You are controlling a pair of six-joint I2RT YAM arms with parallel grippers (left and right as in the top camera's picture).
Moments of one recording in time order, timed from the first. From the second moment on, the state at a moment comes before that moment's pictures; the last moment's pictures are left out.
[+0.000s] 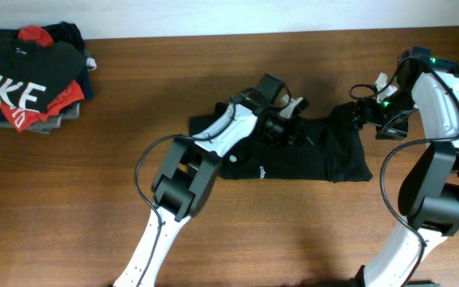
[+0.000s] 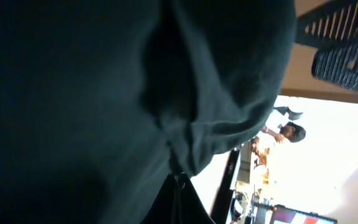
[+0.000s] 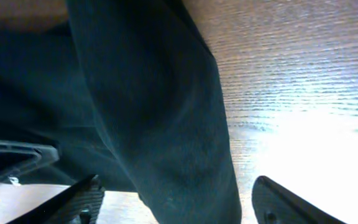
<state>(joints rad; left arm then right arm) -0.61 2.59 2.06 -0.58 1.04 -0.45 -0.26 2.07 1.73 -1.28 -0.22 -0.08</state>
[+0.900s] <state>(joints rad) -0.55 2.57 2.06 -0.79 0.93 -0.27 -0.14 2.07 1.66 -1.21 -0.21 -0.08</state>
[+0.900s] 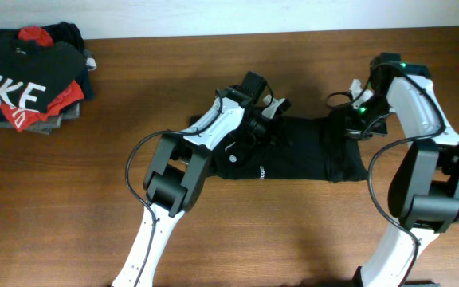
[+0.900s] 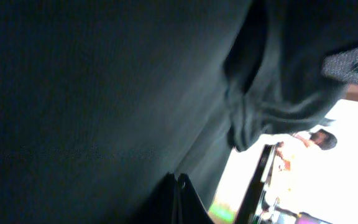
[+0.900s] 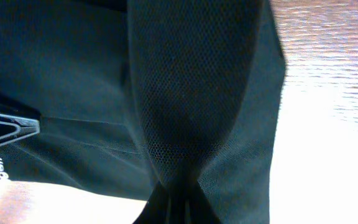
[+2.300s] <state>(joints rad) -0.30 2.39 2.06 -1.09 0.56 -0.15 -0.01 2.07 1.77 -1.08 -0.31 0.15</state>
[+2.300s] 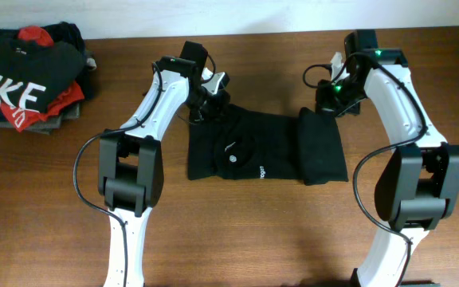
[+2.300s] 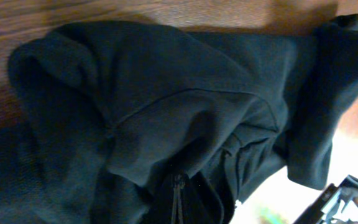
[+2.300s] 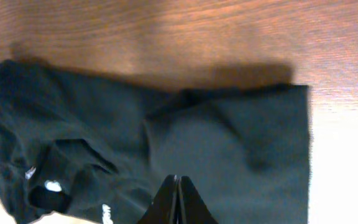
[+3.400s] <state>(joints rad) -0.30 2.39 2.06 -1.12 0.49 -0.15 -0.03 2.08 1.97 -1.44 -0.44 0.11</state>
